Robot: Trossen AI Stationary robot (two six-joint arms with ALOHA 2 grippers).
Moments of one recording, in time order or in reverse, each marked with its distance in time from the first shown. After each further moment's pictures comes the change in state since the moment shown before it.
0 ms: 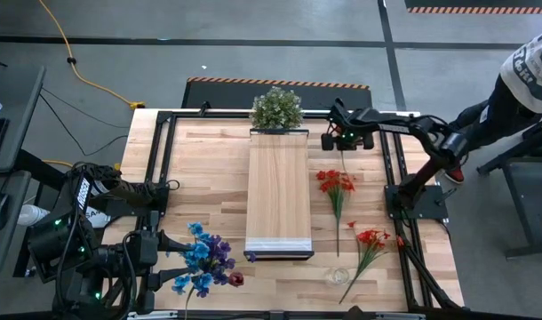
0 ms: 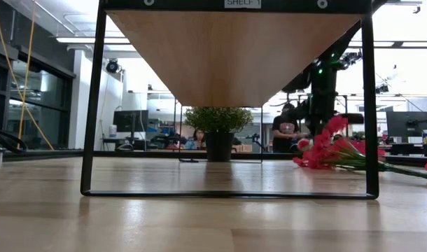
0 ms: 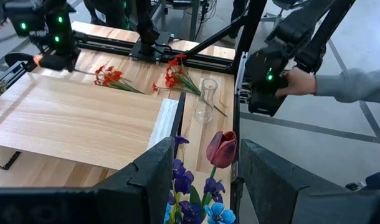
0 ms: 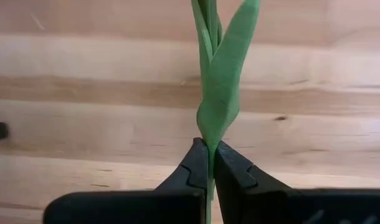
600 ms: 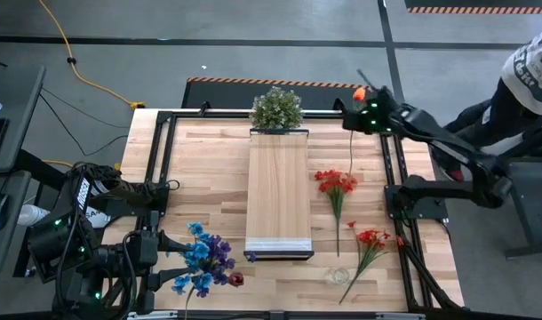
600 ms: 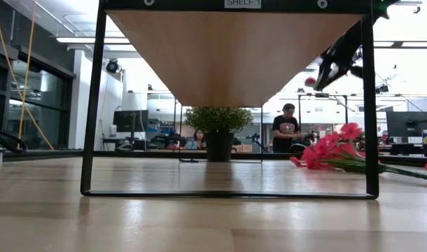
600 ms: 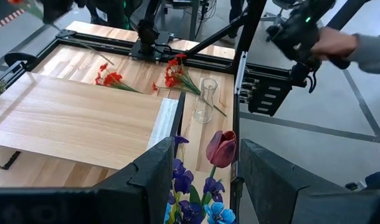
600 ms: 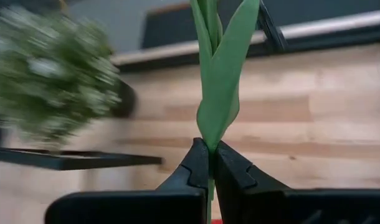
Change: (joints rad) left arm 0.000 0.000 0.000 0.000 0.002 0.000; right arm -0.045 -0.555 0.001 0.003 0.007 0.023
